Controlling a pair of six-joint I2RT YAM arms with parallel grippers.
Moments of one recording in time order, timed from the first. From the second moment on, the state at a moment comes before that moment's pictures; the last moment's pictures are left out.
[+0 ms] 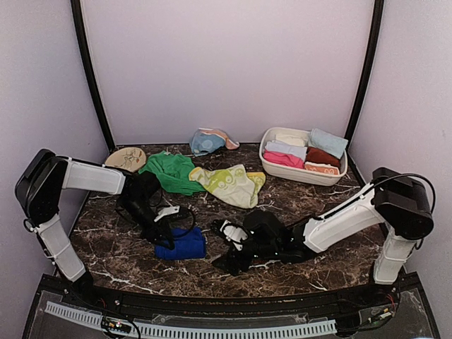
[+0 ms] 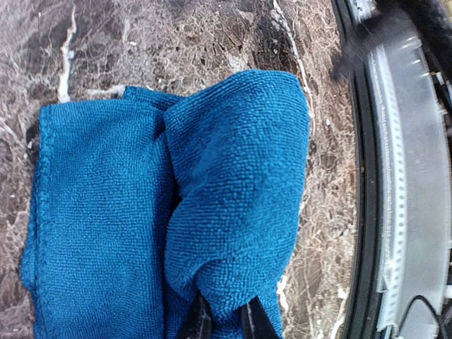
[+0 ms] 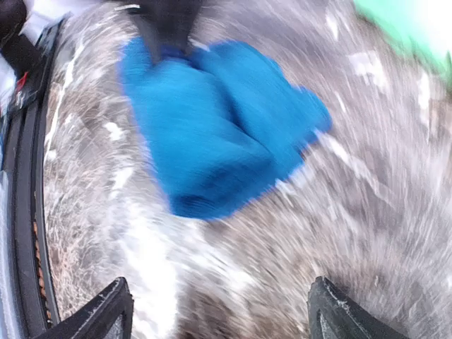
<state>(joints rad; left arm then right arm) -0.47 1.72 0.94 -0.77 0.71 0.82 1.16 1.80 0.79 0.36 -0.13 0.14</state>
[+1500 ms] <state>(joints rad) -0.25 1.42 0.94 -0.78 0.65 0.91 1.18 2.23 1.51 -0.01 -0.20 -0.29</state>
